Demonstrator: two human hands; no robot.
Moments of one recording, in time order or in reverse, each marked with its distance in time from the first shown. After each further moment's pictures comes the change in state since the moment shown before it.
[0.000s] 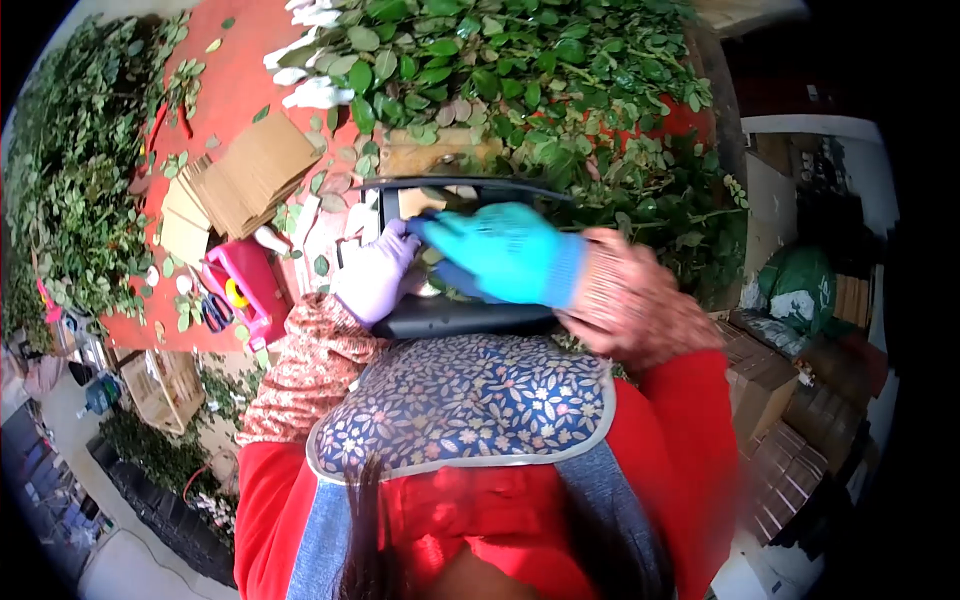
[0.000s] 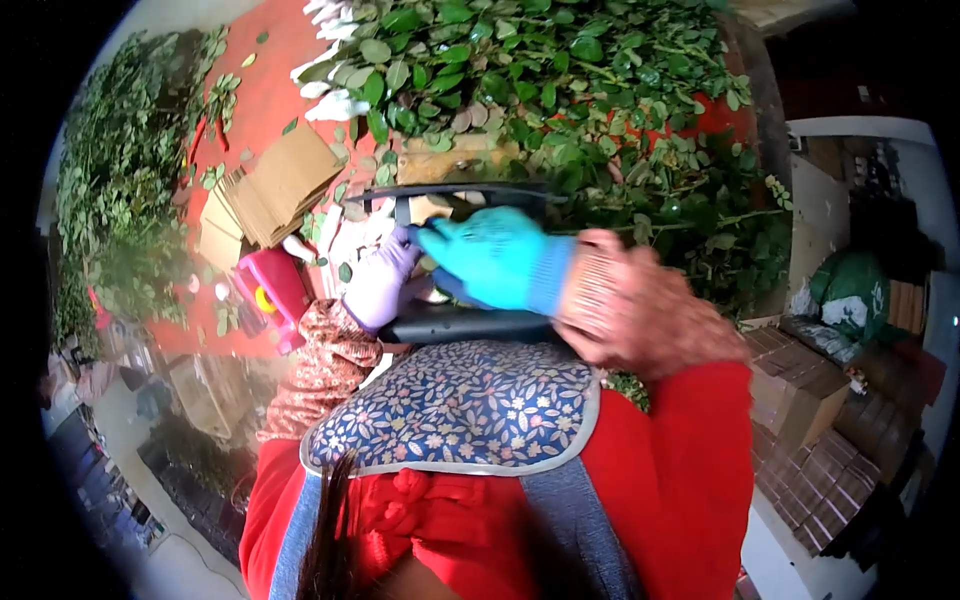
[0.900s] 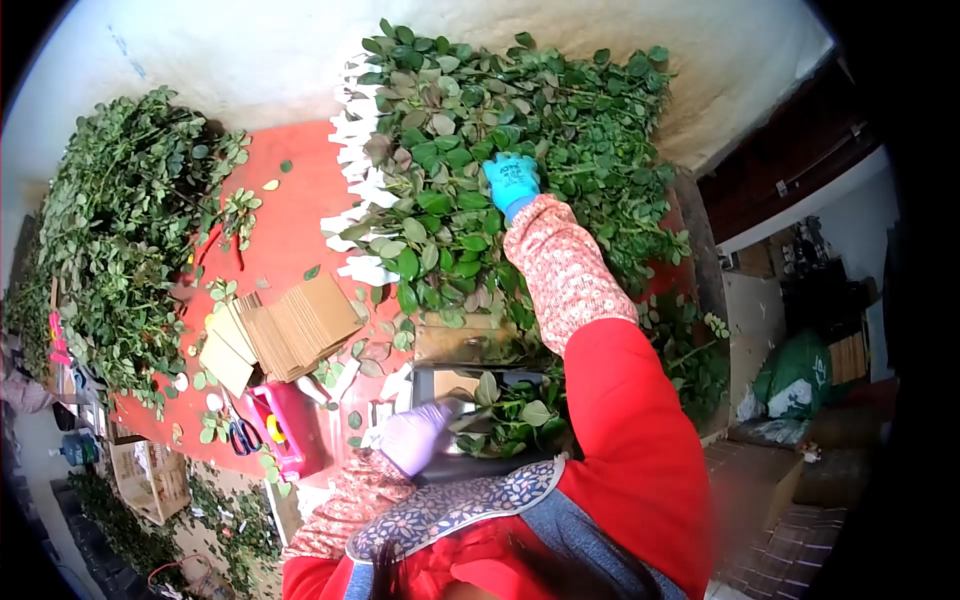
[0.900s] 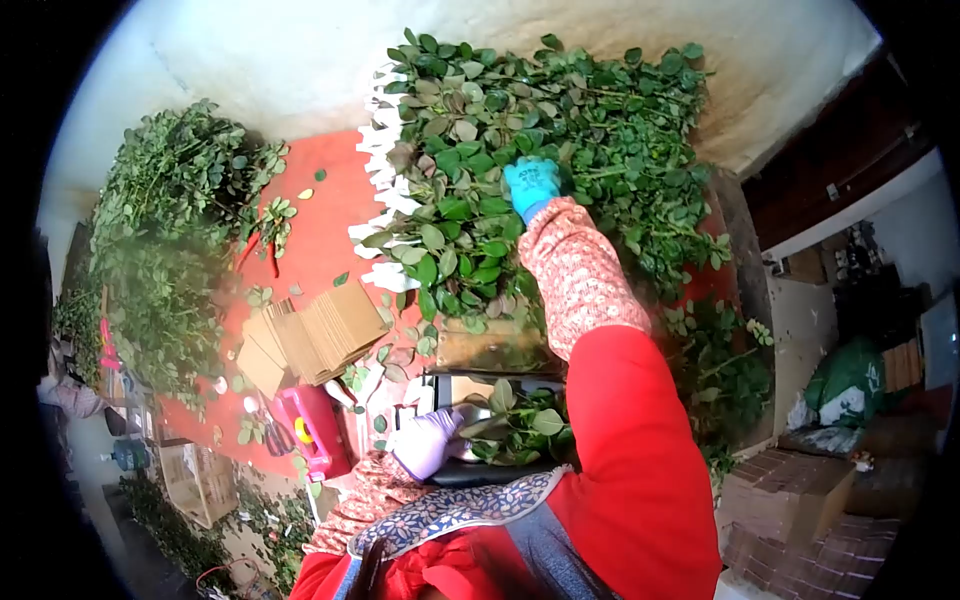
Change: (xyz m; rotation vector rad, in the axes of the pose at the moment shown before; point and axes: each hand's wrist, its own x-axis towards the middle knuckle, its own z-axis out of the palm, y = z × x) left_hand 0.002 0.022 -0.021 -0.186 0.028 -0.167; right_hand 0.196 0.271 -0.084 -0.679 0.104 0.684
